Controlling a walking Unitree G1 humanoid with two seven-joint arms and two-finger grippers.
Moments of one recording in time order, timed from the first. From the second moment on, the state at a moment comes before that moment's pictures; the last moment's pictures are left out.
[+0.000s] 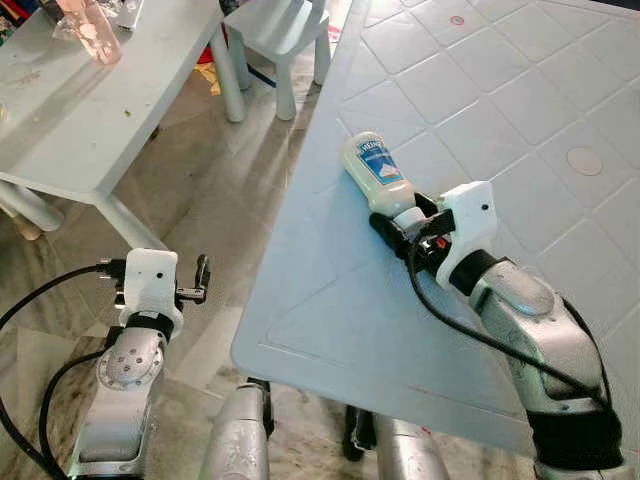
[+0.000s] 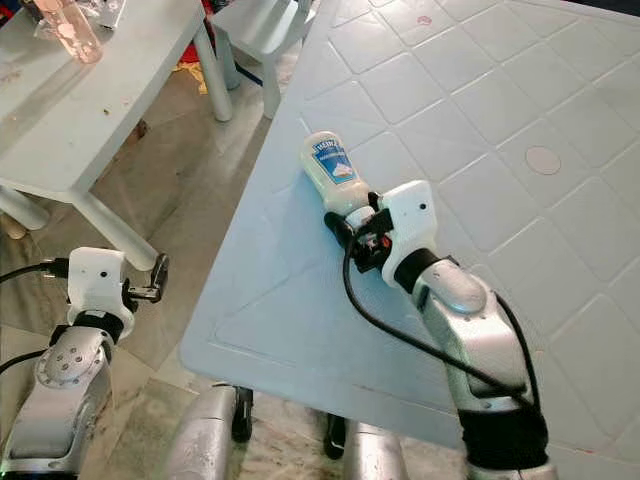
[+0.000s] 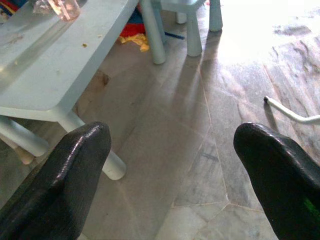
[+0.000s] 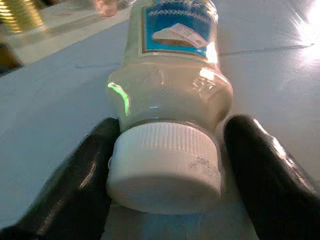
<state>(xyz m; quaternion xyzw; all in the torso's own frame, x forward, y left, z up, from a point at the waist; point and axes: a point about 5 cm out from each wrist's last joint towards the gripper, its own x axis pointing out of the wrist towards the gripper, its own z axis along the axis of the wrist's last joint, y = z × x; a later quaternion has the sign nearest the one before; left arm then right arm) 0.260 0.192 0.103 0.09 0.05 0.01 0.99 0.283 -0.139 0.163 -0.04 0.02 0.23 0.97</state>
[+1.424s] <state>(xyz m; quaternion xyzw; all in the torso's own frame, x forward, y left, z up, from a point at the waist) 0.270 0.169 0.092 0.06 0.04 -0.01 1.00 0.299 -0.137 0.124 -0.10 -0.03 0.05 0.99</state>
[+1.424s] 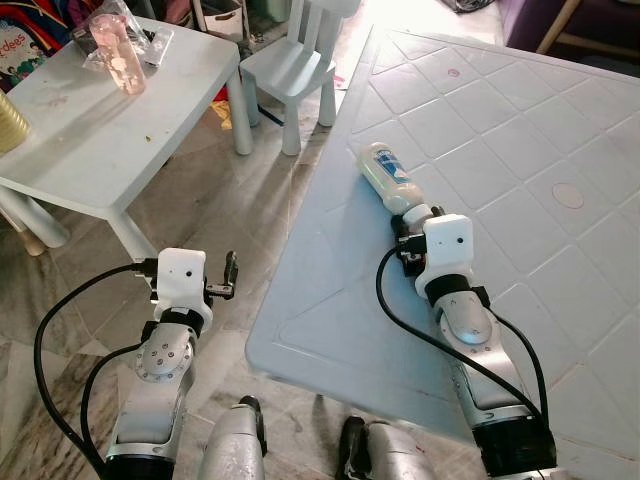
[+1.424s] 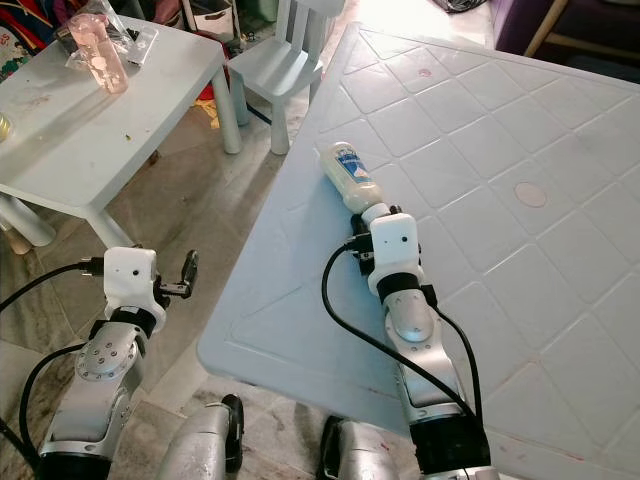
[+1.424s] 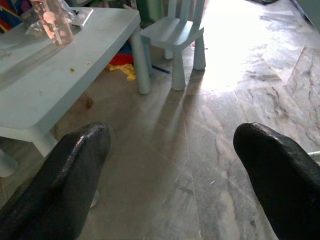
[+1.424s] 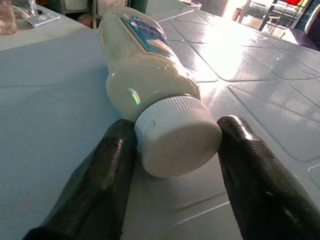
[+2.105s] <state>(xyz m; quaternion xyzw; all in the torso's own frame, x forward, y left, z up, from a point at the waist) 0.274 0.170 0.093 0.06 0.03 -0.01 1.00 0.296 -0.144 0.127 -0.09 -0.04 0.04 0.99</state>
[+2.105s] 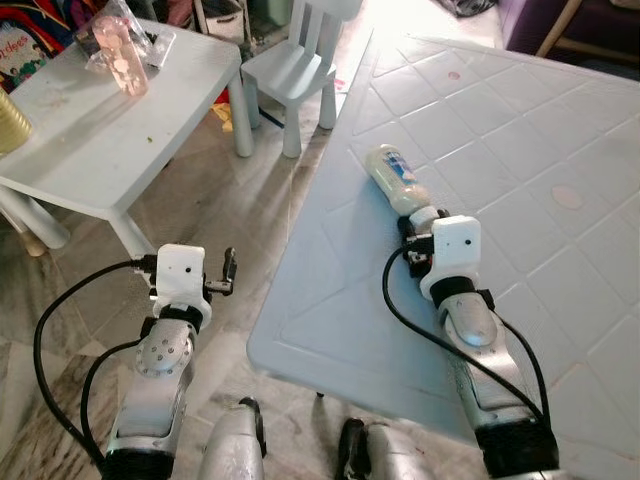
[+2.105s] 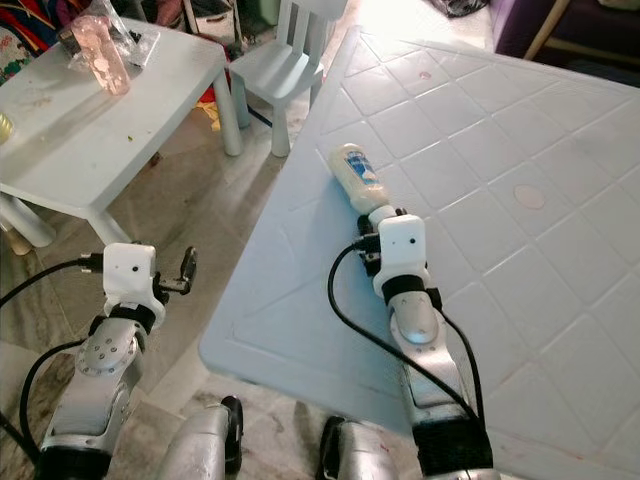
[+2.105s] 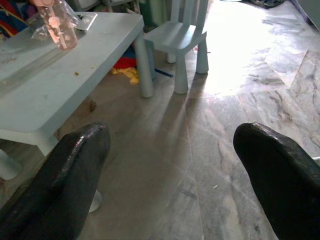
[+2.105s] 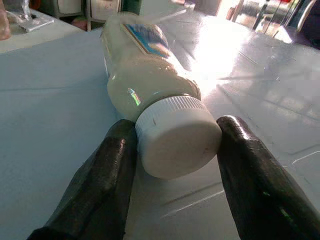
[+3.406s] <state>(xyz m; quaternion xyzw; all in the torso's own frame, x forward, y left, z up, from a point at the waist) 0.333 0.194 0.215 0.07 -0.20 0.07 0.97 0.271 -0.097 0.173 -0.11 -0.09 0.33 0.93</state>
